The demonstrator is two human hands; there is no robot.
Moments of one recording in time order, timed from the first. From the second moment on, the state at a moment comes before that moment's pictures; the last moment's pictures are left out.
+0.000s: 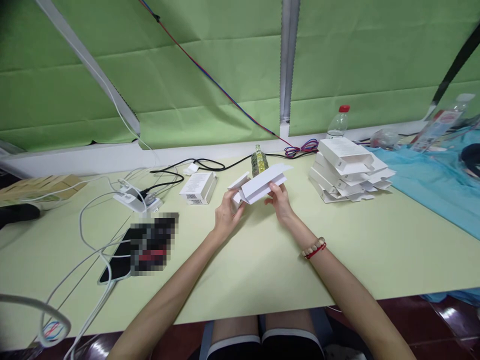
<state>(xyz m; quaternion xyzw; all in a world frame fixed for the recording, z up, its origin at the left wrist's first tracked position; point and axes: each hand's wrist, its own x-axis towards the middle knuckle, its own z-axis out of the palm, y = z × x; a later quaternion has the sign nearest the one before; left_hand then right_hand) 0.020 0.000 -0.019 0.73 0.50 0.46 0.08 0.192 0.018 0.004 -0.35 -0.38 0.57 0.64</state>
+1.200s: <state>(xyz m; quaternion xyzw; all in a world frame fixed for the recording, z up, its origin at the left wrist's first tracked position) 0.029 0.005 -0.034 0.78 0.40 0.46 -0.15 0.191 0.013 0.001 -0.41 -0.55 0.31 0.66</state>
